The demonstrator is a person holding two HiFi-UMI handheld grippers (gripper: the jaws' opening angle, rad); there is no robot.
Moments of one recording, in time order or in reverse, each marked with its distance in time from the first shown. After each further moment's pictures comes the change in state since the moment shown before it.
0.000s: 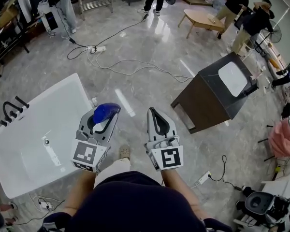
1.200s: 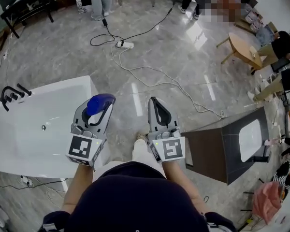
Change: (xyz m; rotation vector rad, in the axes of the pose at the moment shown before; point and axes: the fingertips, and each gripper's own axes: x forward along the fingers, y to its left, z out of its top) left arm 0.164 0.234 -0.023 -0.087 0.039 0.373; right arm 0.324 -0.054 -0.050 0.016 0.027 0.337
